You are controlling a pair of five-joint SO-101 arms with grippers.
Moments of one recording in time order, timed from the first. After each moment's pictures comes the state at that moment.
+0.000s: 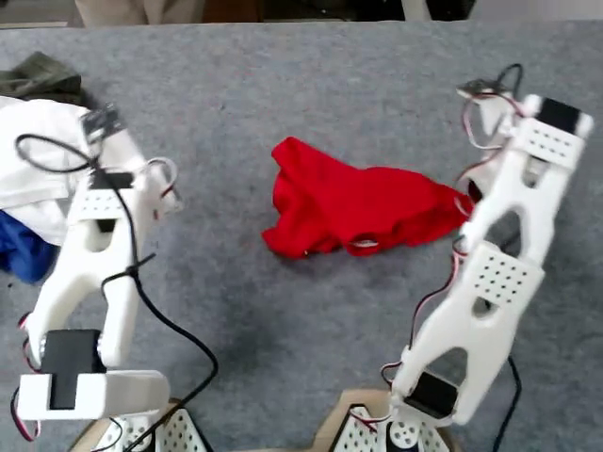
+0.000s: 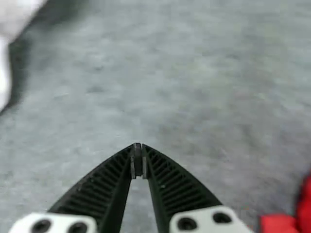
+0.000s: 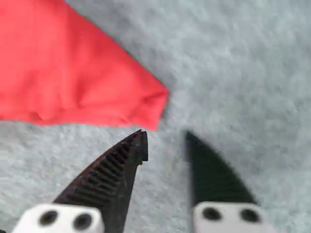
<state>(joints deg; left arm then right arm) -4.7 -6.6 29.4 49.4 14.0 24.4 52.9 -58.6 101.1 43.4</state>
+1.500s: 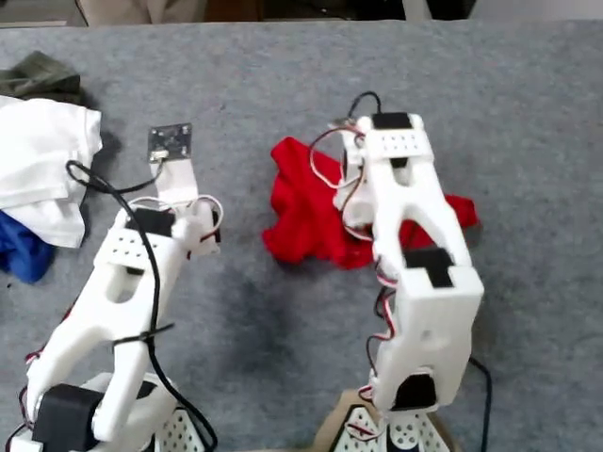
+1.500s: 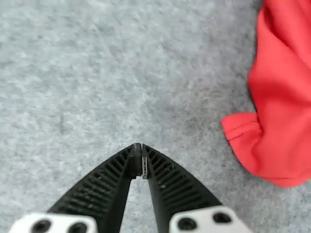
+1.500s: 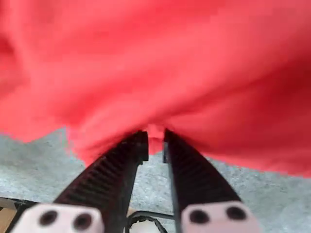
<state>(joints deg) 6.6 -24.0 45.1 50.6 6.9 -7.1 29.0 -7.1 91.4 8.3</state>
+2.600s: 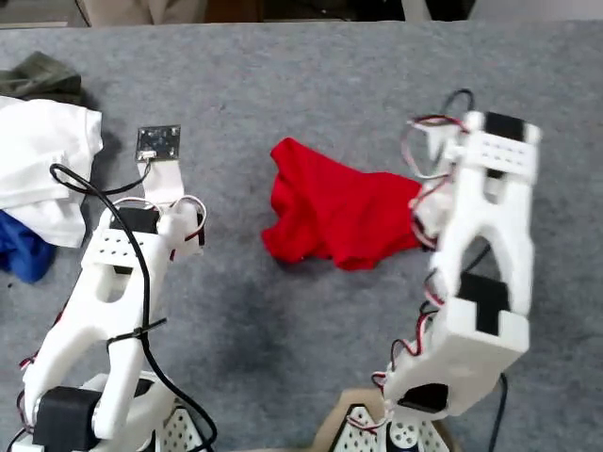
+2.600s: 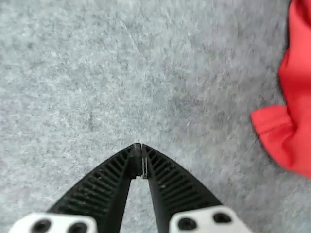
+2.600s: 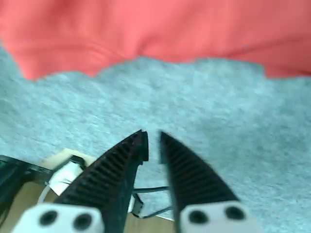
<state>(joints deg) 2.6 -24.5 45.3 53.3 -1.5 9.1 14.0 -4.0 100.1 24.0</state>
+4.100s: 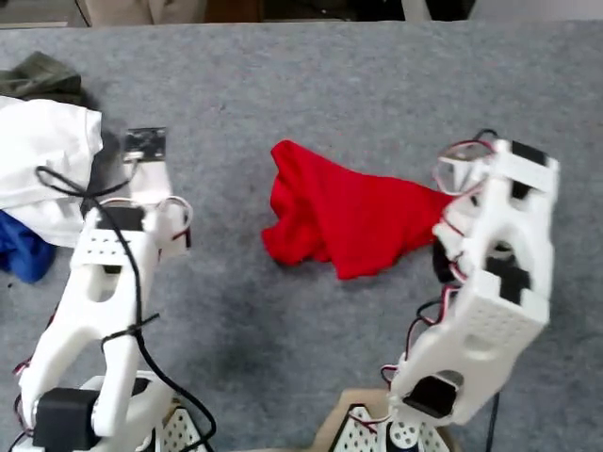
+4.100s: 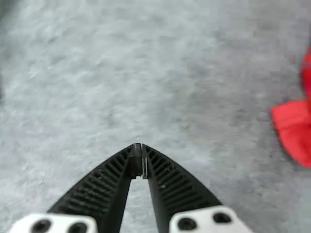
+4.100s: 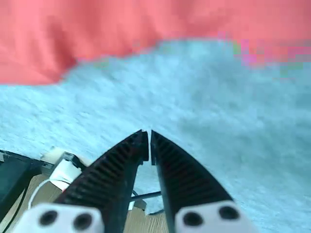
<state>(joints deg) 0.7 -24.5 45.3 54.3 -4.4 23.9 26.6 -1.8 96.0 29.2</state>
